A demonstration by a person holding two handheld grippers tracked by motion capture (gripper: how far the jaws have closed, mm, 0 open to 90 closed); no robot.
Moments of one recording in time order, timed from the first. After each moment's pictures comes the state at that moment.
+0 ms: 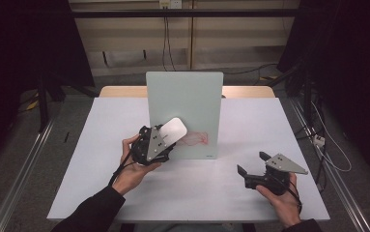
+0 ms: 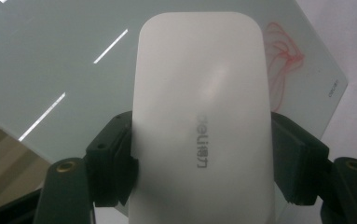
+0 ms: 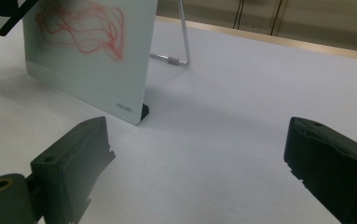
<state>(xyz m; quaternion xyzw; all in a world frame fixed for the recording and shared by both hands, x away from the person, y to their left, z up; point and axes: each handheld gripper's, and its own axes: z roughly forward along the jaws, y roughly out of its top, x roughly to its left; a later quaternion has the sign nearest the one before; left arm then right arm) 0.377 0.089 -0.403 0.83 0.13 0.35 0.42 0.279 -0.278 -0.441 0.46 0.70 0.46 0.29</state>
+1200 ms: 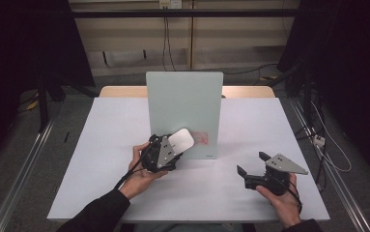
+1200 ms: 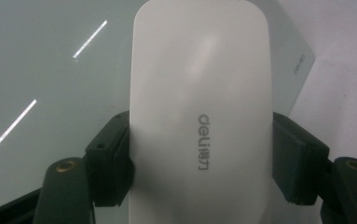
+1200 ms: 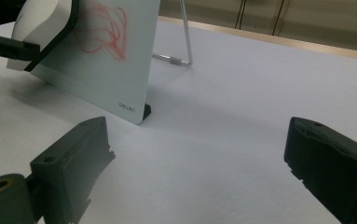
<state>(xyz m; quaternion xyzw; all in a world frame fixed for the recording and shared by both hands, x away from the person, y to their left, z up) 0.371 0.070 -0.434 0.85 0.11 0.32 0.40 0.279 -0.278 -0.441 0.45 0.70 0.47 0.29</state>
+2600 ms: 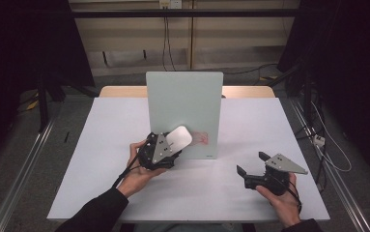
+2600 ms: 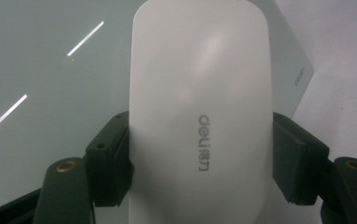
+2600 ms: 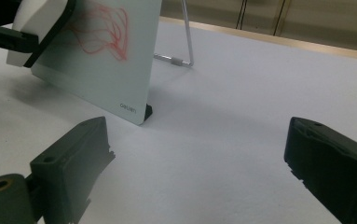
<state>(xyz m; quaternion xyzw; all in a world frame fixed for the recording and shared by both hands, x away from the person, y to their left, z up) 0.377 0.074 -0.428 0.84 0.13 0.30 0.43 0.279 -0.277 -0.441 0.45 0.70 0.47 0.28</state>
